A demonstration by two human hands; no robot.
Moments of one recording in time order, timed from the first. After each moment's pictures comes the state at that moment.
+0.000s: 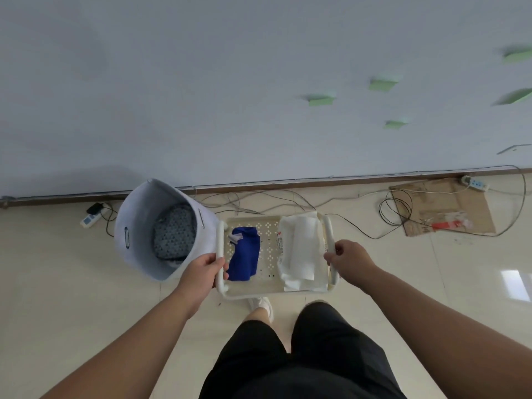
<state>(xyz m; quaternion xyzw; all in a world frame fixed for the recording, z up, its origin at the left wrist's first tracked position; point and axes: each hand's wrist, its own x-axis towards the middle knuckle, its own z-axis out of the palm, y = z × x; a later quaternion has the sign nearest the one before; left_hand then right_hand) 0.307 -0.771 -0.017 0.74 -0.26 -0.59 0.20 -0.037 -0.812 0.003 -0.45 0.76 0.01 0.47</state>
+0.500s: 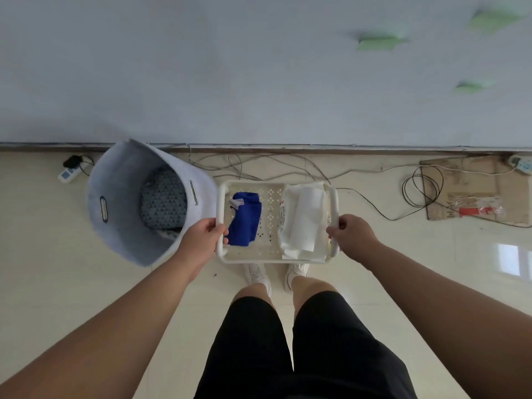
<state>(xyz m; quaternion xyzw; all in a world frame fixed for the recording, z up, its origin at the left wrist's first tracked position) 0.316 -0.867 -0.136 0.76 -0.25 -0.58 0.16 -0.024 -0.916 -0.126 -0.45 0.76 0.07 0.48</state>
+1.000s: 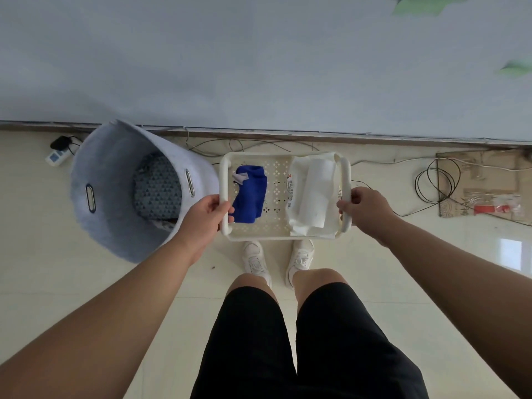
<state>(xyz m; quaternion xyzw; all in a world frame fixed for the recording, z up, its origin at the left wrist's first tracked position) 0.316 -0.902 -0.176 0.73 -0.25 -0.59 0.21 -0.030 -0.971 -0.171 -0.43 0.75 0.00 0.50</state>
